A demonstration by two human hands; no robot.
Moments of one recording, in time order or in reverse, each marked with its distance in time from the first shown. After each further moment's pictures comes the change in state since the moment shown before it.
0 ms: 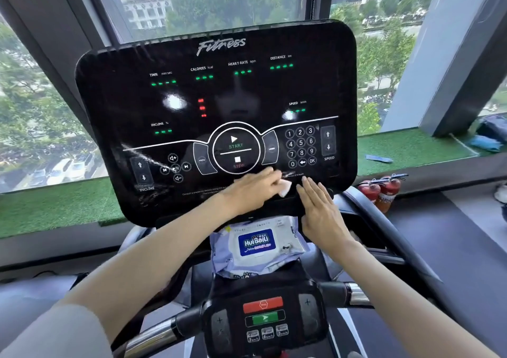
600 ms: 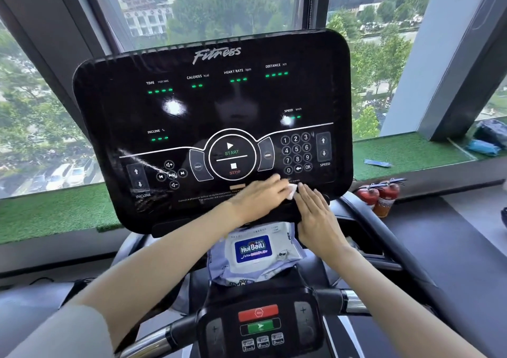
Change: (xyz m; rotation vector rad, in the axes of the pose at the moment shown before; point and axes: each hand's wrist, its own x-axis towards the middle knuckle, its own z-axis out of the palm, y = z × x) left_hand 0.015 0.016 -0.001 -0.007 0.070 0.015; right_hand 0.001 -0.001 -0.003 0.017 -0.010 0.015
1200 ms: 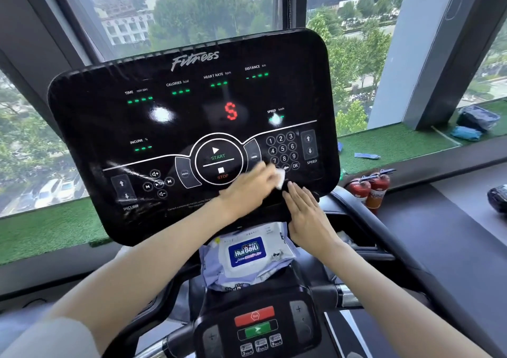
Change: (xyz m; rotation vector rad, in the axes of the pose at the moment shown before) left_hand 0.014 -0.008 -0.005 0.083 0.024 -0.068; right_hand -0.001 -0.001 -0.002 -0.033 0.003 -0.012
